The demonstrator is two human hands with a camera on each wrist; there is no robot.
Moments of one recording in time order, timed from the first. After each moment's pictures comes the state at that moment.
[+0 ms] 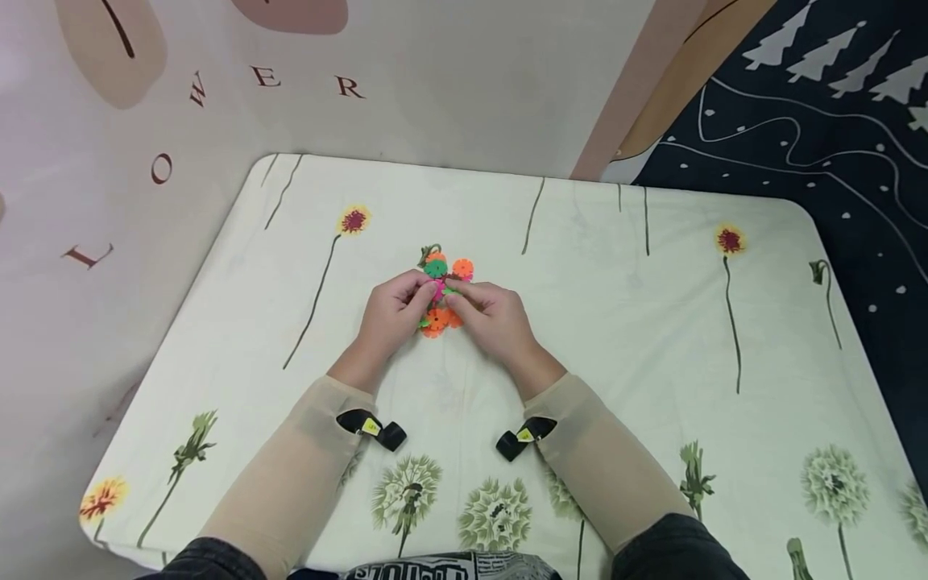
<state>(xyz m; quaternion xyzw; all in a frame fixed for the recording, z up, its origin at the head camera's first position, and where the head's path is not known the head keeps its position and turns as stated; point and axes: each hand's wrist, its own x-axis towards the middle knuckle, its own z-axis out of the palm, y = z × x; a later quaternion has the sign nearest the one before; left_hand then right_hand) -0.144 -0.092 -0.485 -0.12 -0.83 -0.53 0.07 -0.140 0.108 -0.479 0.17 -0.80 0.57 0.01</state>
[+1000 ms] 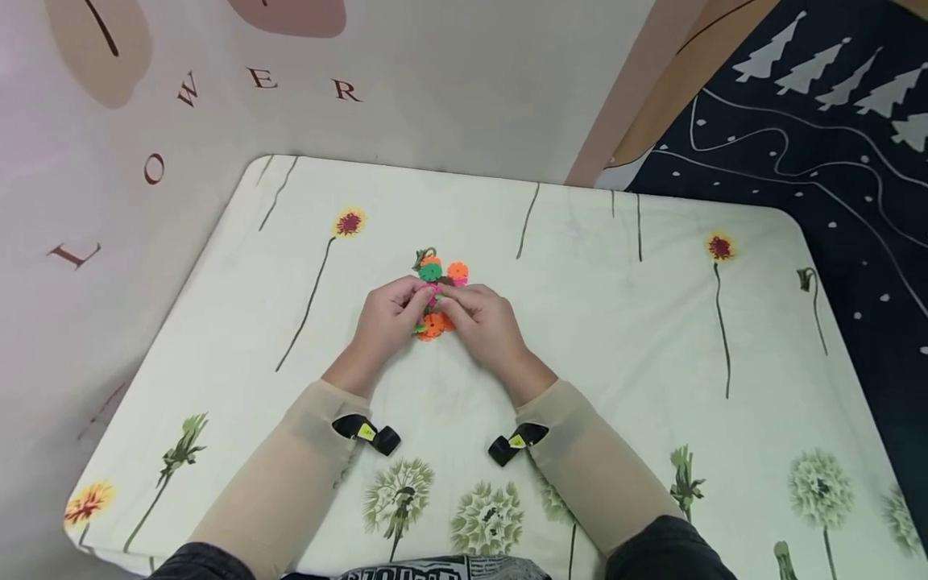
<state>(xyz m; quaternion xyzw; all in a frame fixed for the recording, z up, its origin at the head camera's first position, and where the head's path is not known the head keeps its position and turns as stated) -0.141 -0.090 -0.482 -0.12 -0.84 -0.53 0.06 -0.137 0.103 -0.476 0.17 -0.84 0.52 0.02</state>
